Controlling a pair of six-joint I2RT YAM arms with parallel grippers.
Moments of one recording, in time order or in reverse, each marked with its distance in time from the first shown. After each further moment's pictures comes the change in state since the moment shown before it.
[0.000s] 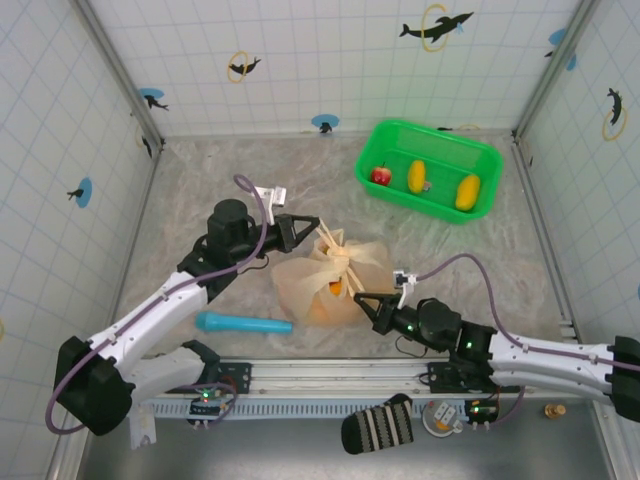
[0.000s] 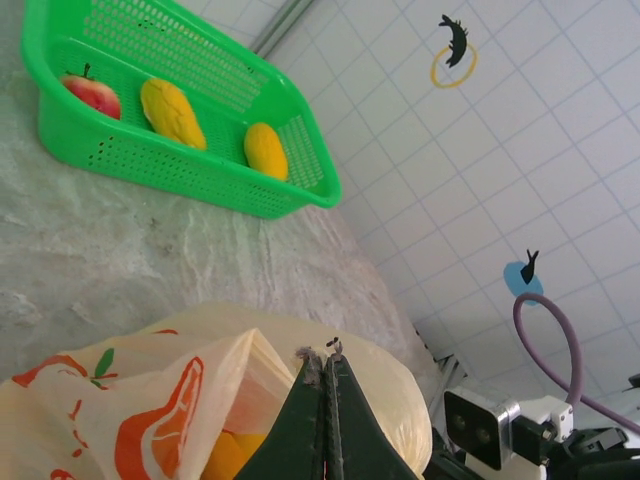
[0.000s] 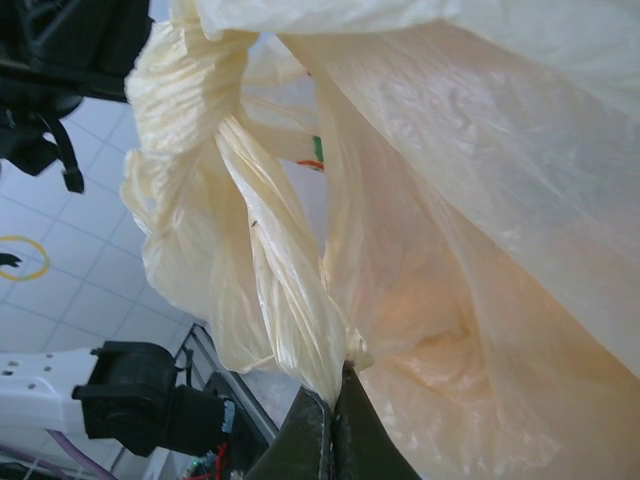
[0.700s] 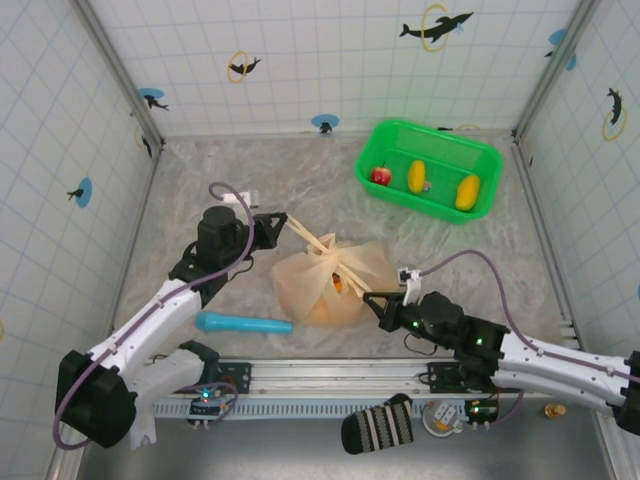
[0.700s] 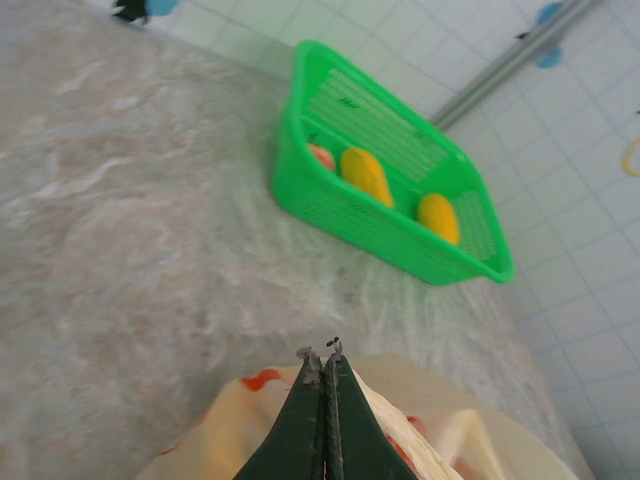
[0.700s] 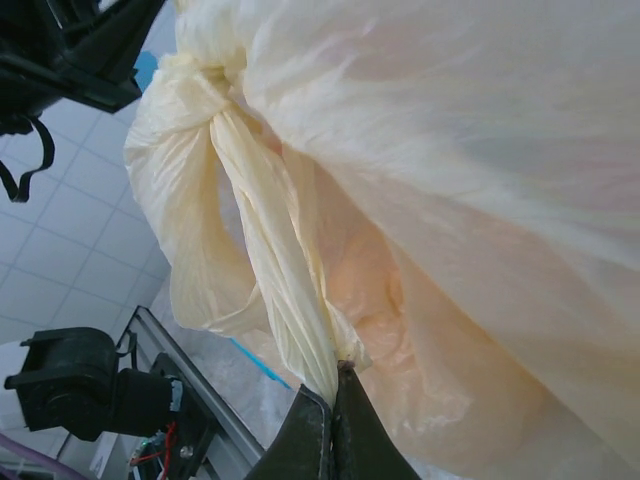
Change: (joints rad) left arm 0.141 -0.053 -0.103 -0.056 -0.262 0.040; right arm -0.067 -0.116 0.083 -0.341 -0.030 -0.012
